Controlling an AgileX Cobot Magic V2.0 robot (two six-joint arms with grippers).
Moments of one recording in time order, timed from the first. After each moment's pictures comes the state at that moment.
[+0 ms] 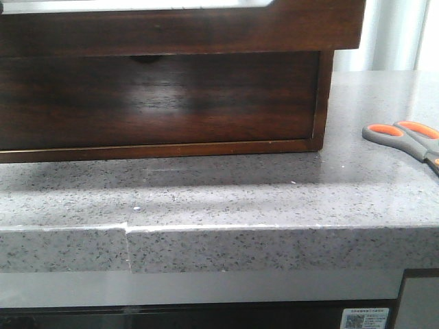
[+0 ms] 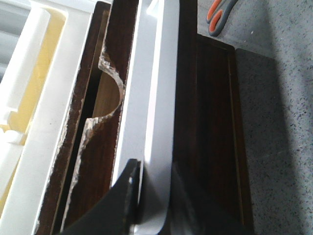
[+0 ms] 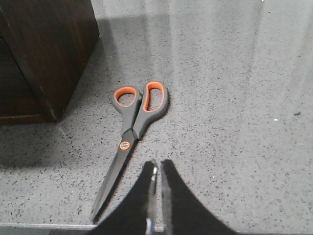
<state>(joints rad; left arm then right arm) -0.42 0.73 -0.39 1.39 -0.43 -0.03 -0.05 0.26 -0.30 0.20 0.44 -0.15</state>
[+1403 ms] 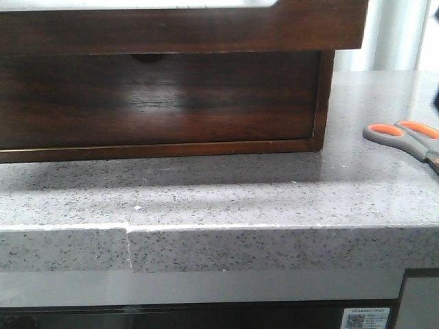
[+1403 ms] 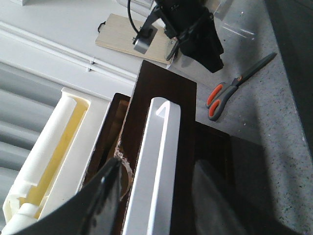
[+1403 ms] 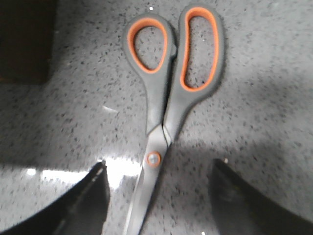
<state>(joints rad) -0.43 0.66 -0.37 1.35 -0.65 -0.08 0.04 1.26 -0.94 0.19 0.81 -0.10</state>
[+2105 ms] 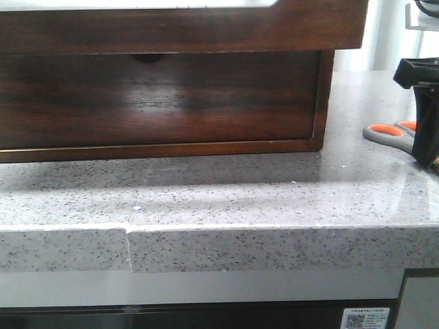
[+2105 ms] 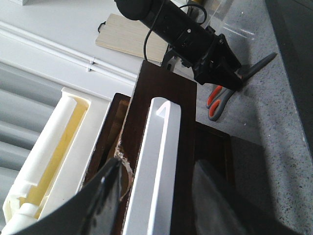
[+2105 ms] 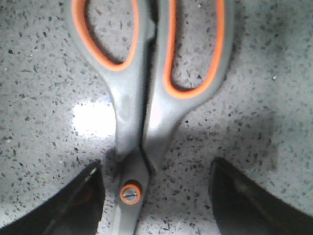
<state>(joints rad) -0.43 0.66 -0.37 1.35 -0.65 -0.08 0.05 1.49 -1.04 0.14 0.91 -0.05</state>
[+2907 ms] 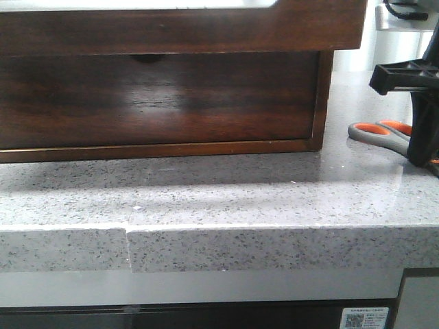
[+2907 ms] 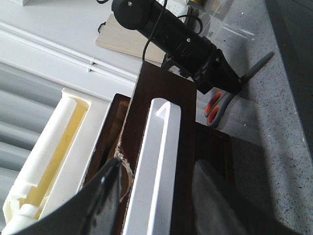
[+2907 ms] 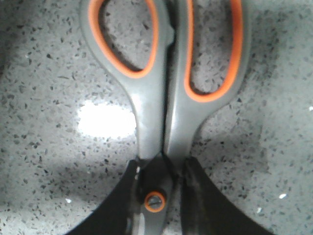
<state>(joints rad) -0.43 0.66 -0.37 1.35 -0.65 -0.08 0.13 1.53 -1.07 0.10 0.89 -0.04</state>
